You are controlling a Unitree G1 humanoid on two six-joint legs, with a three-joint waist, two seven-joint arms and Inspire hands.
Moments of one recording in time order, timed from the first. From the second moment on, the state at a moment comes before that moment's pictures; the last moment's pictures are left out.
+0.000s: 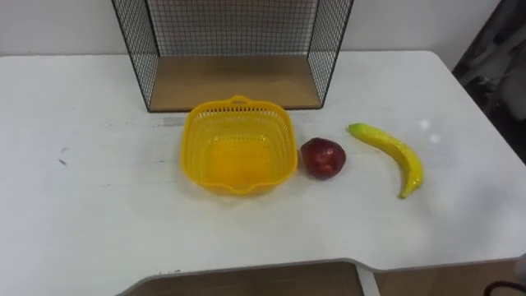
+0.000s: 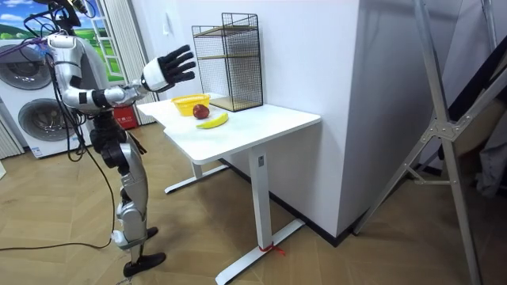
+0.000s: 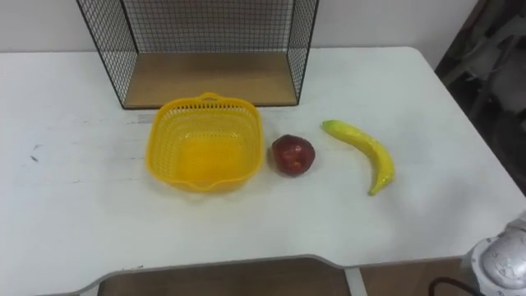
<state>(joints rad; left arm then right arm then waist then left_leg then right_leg) 0.30 0.21 0.11 1.00 0.41 0.02 0.16 0.14 -0.38 -0.29 -0.05 0.12 -0.14 -0.59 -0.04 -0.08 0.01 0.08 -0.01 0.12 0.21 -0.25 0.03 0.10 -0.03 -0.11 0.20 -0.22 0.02</state>
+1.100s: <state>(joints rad) 0.26 0.24 0.07 1.00 0.43 0.01 0.11 0.10 -0.43 -0.17 0.10 -0.05 -0.11 0.01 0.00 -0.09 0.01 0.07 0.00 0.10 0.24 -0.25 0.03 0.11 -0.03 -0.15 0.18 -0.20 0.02</state>
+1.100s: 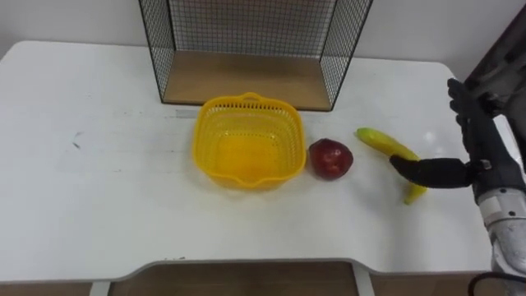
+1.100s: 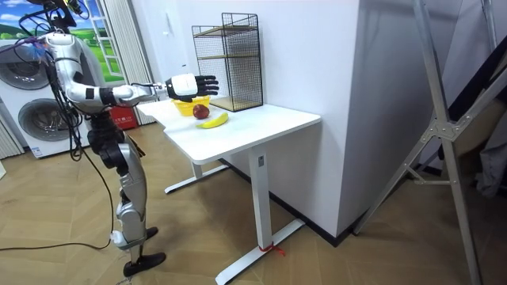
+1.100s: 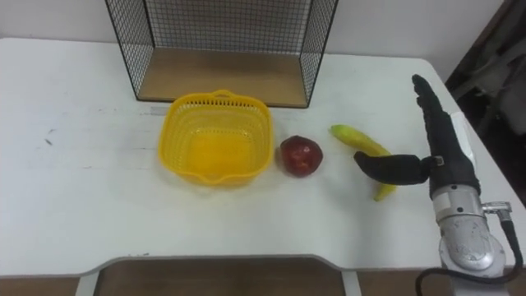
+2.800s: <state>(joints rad) 0.23 0.27 0.02 1.00 0.43 0.00 0.10 -0.02 -0.42 -0.02 0.25 -0.35 -0.09 0.16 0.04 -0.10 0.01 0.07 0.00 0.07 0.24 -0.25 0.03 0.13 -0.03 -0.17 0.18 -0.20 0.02</state>
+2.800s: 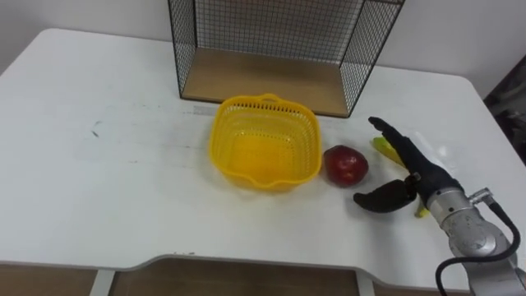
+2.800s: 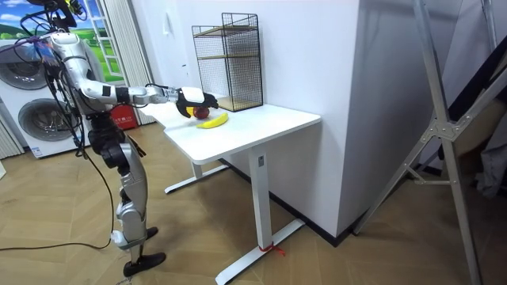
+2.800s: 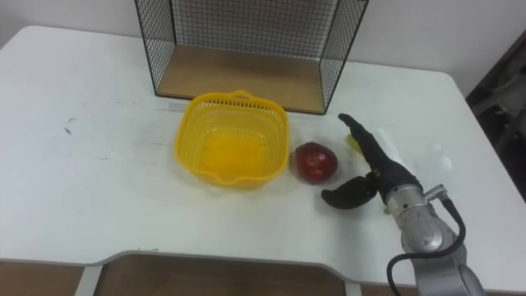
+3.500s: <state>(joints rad) 0.23 0.26 0.02 1.00 0.43 0.02 0.10 -0.04 -0.41 0.02 0.25 -0.31 -0.06 0.16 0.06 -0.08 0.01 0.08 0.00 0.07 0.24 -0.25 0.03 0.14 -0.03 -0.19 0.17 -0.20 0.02</state>
